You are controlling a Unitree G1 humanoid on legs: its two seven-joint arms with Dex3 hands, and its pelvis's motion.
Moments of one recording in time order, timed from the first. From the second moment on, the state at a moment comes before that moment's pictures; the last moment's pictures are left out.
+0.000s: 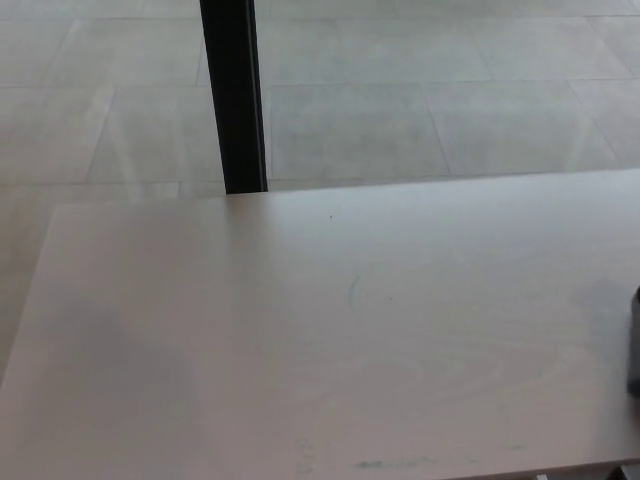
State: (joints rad) left_arm -0.03 0.48 0.53 0.86 -0.19 0.05 0.21; right_arm -0.57 -0.52 -0.19 0.99 -0.05 -0.12 0.02
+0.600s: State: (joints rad) left_arm -0.03 0.48 0.54 0.87 -0.21 0.04 0.21; right_arm -0.52 -0.55 -0.24 0.99 0.00 -0.12 0.03
